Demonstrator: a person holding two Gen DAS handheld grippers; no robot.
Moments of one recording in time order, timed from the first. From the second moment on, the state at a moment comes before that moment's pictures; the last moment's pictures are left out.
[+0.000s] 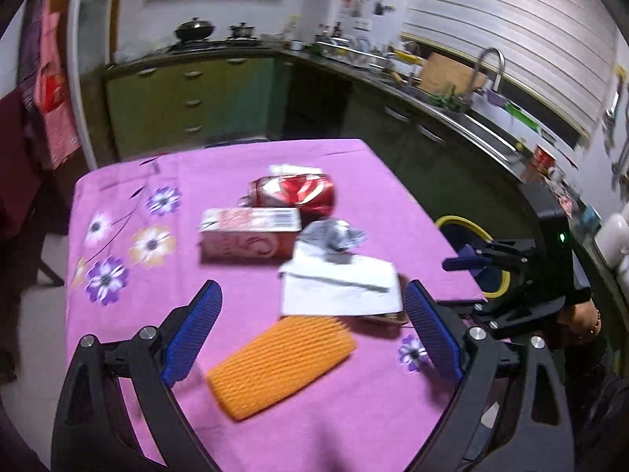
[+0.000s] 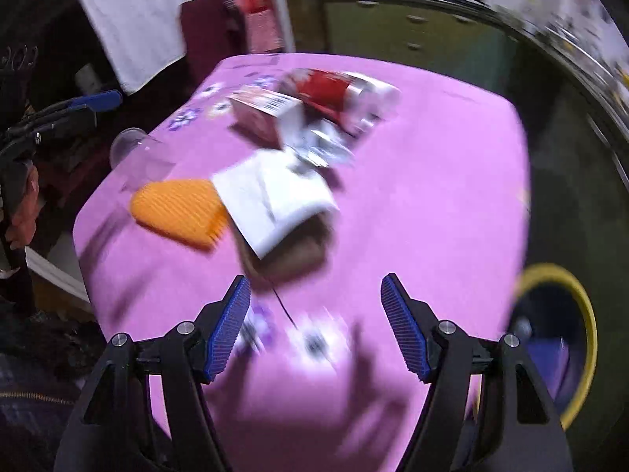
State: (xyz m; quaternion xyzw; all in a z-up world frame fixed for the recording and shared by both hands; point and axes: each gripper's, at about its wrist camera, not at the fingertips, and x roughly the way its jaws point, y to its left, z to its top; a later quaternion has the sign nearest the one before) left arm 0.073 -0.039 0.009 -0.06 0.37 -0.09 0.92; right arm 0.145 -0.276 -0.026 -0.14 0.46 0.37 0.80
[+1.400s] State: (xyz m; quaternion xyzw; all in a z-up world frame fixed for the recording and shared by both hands) left arm 0.085 -0.013 -0.025 -0.09 0.41 -0.12 0.90; right arm 0.189 -0.235 -0.063 -0.22 0.55 0.33 0.74
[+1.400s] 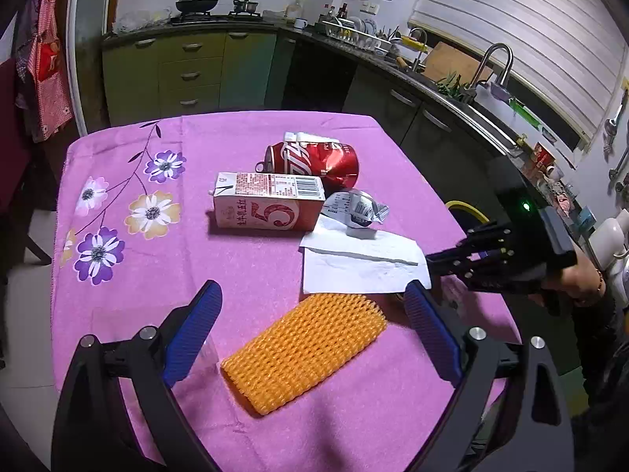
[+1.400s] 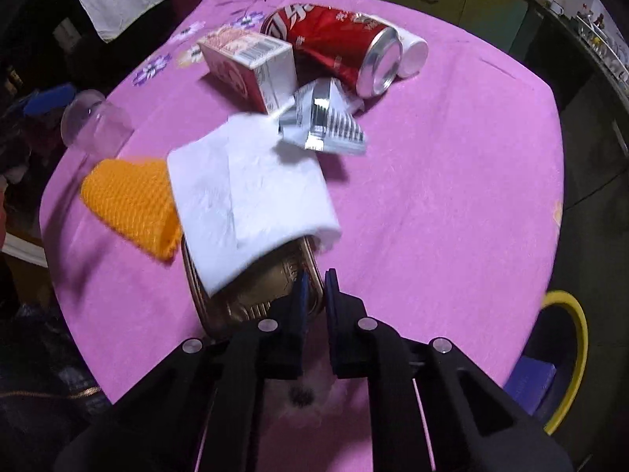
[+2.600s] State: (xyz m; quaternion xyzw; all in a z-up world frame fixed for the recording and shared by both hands) left arm 0.087 -0.041 -0.024 -0.07 0.40 -0.17 0.90; right arm 0.223 -0.478 -0.035 -0.07 0.56 0.05 0.82
